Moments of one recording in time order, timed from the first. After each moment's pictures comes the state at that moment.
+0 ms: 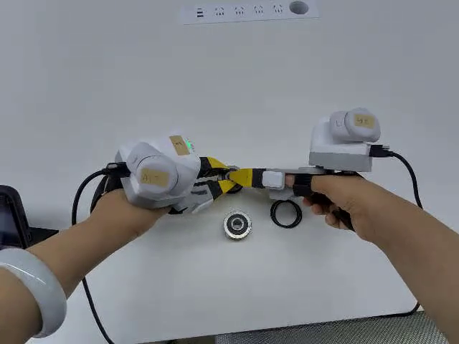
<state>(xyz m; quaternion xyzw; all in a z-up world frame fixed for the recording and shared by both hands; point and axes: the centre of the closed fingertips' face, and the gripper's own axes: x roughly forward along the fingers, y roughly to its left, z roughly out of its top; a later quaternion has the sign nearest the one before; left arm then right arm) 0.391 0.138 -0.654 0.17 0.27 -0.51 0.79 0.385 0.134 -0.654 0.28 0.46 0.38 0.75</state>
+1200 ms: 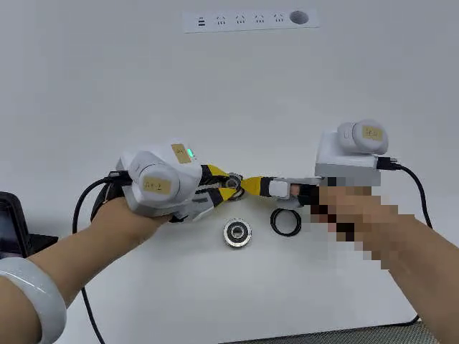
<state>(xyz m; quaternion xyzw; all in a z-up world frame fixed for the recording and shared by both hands) 0.392 0.138 -0.655 0.17 0.28 -0.51 0.80 0.389 0.132 -0.650 0.27 0.45 0.37 0.77</state>
